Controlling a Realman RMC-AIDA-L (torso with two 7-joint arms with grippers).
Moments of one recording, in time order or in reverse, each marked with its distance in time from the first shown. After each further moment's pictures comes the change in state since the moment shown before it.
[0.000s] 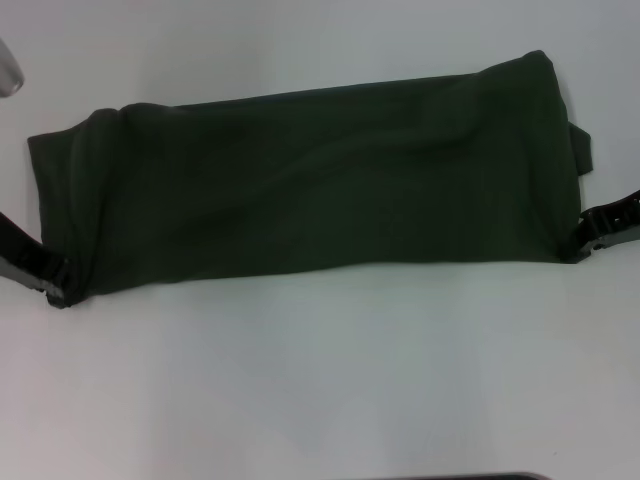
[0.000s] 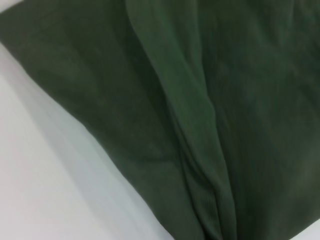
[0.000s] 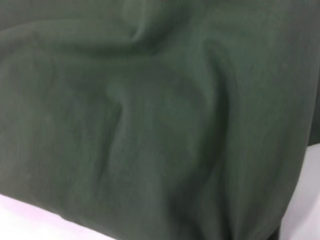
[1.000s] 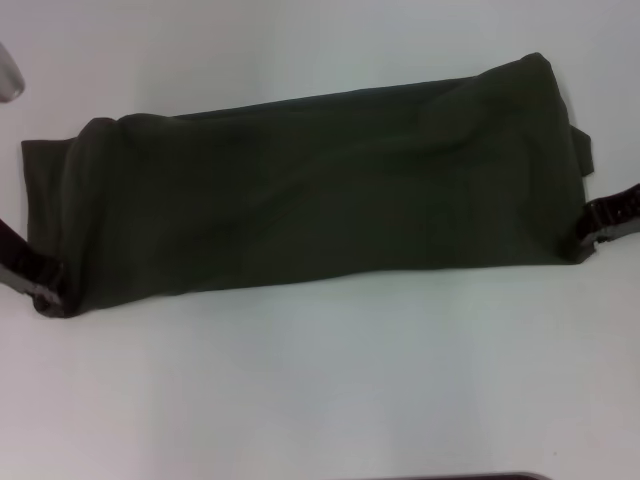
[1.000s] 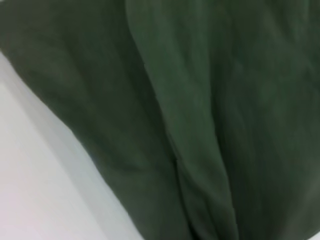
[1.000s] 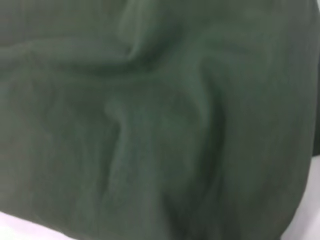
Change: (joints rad) left arm 0.008 0.003 0.040 0.008 0.000 0.018 -0.024; right arm 0.009 0.000 0.001 -0.023 -0.010 -0.015 0.020
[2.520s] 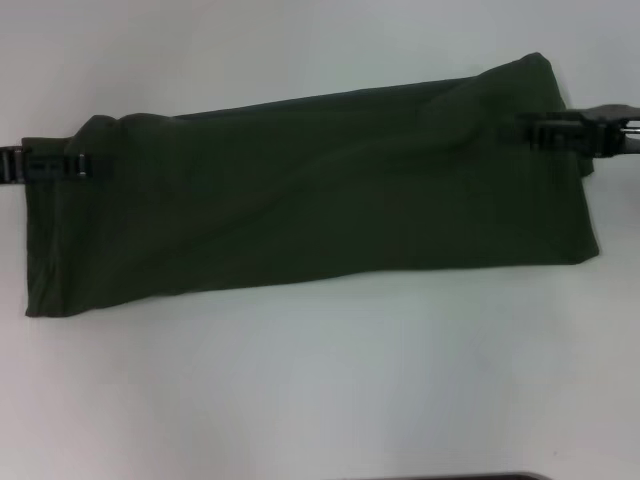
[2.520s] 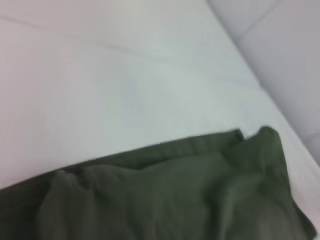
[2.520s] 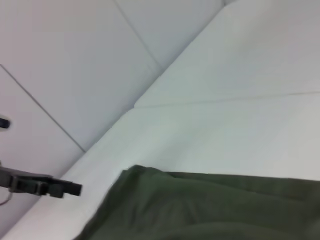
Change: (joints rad) left arm 0.147 0.029 -0.608 -0.040 -0.469 0.038 0.455; right arm -0.225 0.052 0.178 -0.090 0.664 -0.116 -0.575
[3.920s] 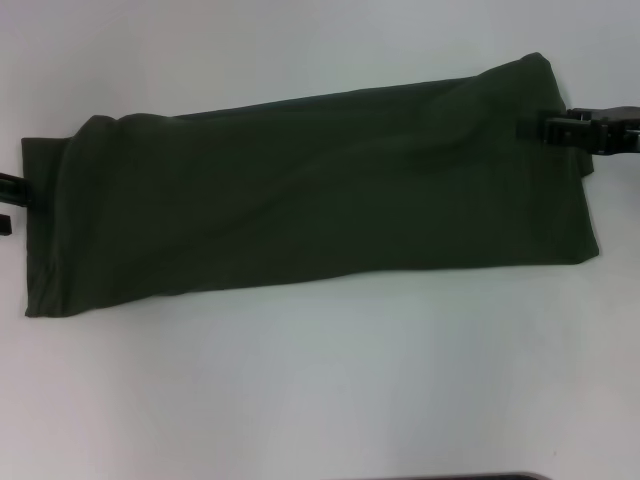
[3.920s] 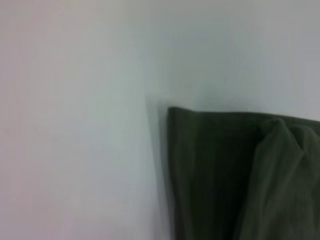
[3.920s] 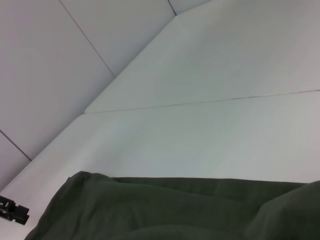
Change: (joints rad) left arm -0.098 0.123 0.110 -0.172 0.305 -0.205 -0.469; right arm -0.018 0.001 -0.009 0.036 -0.007 0.150 -0.040
